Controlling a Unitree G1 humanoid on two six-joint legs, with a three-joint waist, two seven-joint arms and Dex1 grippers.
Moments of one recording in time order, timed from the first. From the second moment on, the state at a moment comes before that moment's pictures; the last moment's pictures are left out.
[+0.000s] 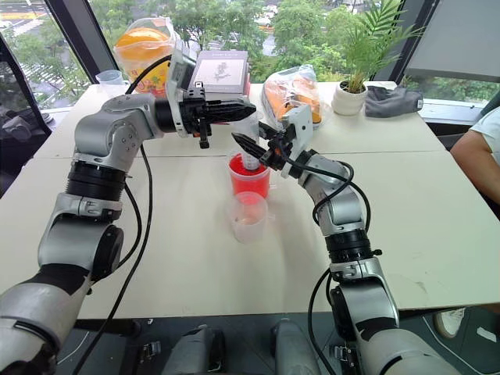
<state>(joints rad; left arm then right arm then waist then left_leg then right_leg) -1.17 0.39 -0.04 0.45 -0.46 0.56 -1.17 -0.75 -0.24 0.01 0.22 0.32 0.17 0.75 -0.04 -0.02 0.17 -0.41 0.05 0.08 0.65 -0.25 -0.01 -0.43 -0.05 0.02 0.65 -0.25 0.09</state>
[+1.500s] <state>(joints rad) -1.28 0.41 -0.03 0.54 -0.46 0.51 -1.19 -0.76 -0.26 0.00 0.15 0.34 0.29 0.76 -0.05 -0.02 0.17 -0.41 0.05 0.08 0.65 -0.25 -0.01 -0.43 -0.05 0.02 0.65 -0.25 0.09</state>
